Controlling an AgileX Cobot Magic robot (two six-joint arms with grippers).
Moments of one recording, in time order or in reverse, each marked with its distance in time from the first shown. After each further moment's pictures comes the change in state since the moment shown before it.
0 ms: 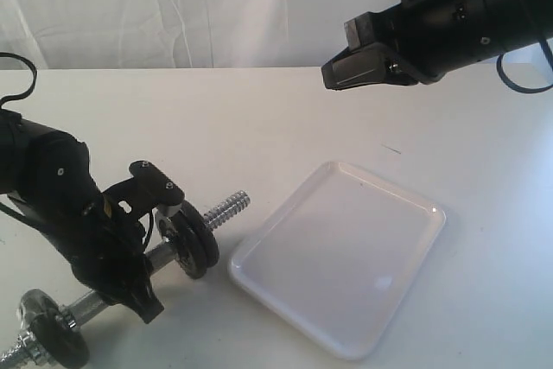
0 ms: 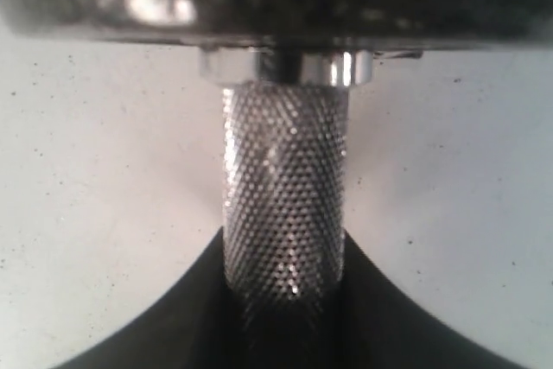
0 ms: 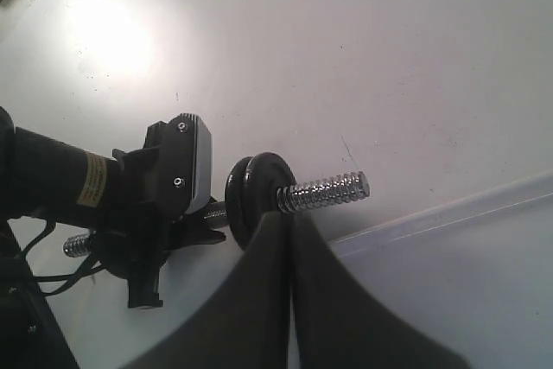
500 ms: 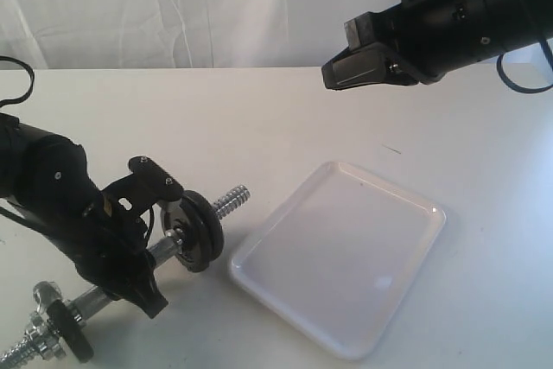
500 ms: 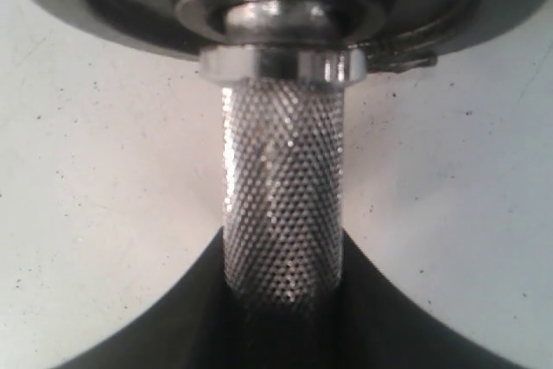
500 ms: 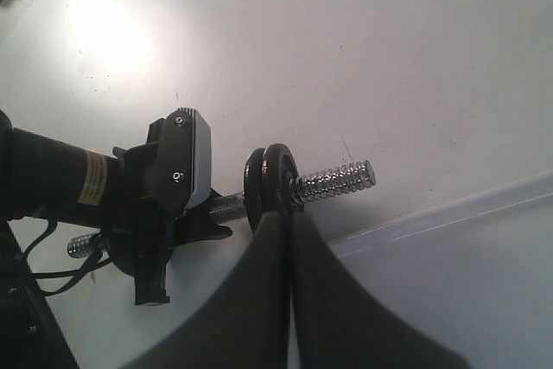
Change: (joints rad) left arm 0.000 -0.010 0.011 -0.002 -0.064 -0.008; right arm 0.000 0.000 0.000 0.000 0.000 0.000
